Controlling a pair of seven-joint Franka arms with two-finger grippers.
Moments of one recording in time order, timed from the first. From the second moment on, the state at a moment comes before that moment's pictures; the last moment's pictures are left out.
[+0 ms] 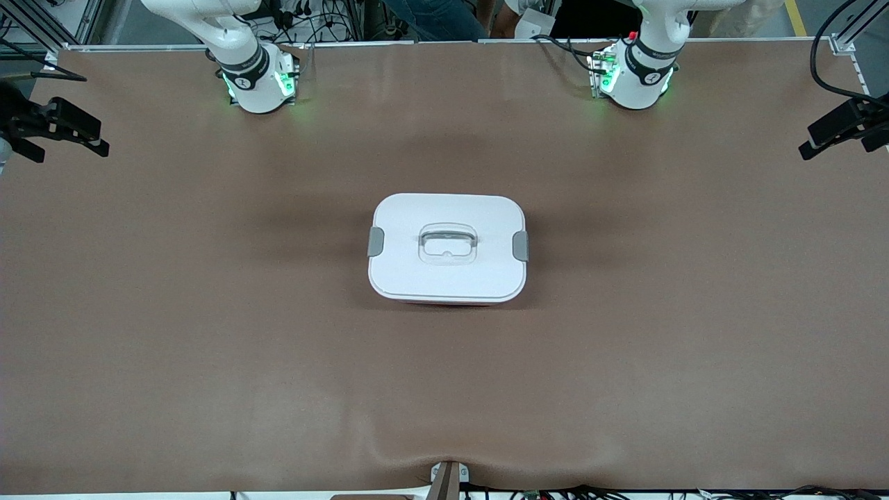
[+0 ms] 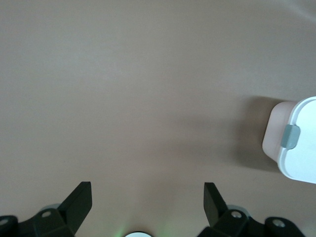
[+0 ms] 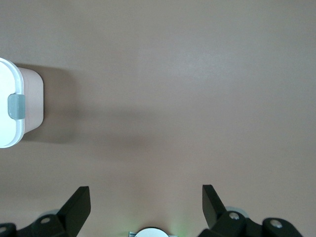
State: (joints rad) left arm -0.02 -0.06 0.06 -1.51 -0.04 1.45 -0.09; right arm 0.03 -0.05 -0.04 -1.51 0.02 1.40 -0.08
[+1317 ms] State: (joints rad) left arm -0.03 -0.05 0.00 -1.53 -0.04 1.45 -0.05; right arm 0.03 -0.05 -0.04 -1.51 0.02 1.41 -0.08
